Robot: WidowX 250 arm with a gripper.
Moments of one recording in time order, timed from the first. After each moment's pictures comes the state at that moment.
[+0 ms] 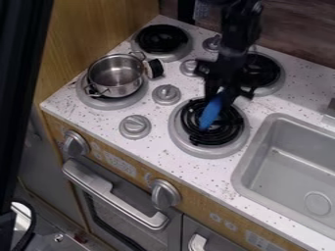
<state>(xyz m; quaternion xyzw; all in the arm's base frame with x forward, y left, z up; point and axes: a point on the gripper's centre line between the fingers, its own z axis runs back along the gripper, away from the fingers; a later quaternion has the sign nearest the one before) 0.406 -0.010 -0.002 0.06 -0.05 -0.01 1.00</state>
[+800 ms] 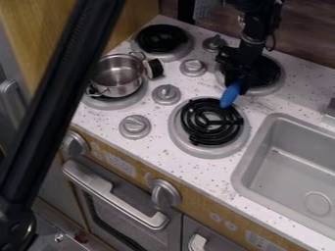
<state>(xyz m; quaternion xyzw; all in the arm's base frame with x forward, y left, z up) 0.473 -0.012 -0.029 0.07 -0.05 -0.02 1.00</state>
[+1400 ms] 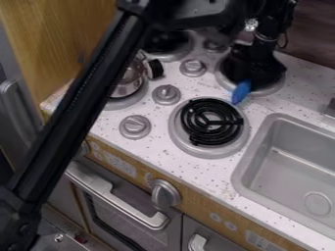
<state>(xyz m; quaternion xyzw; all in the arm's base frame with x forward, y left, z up) 0.500 -0.019 -0.031 0.07 -0.06 -0.03 0.99</state>
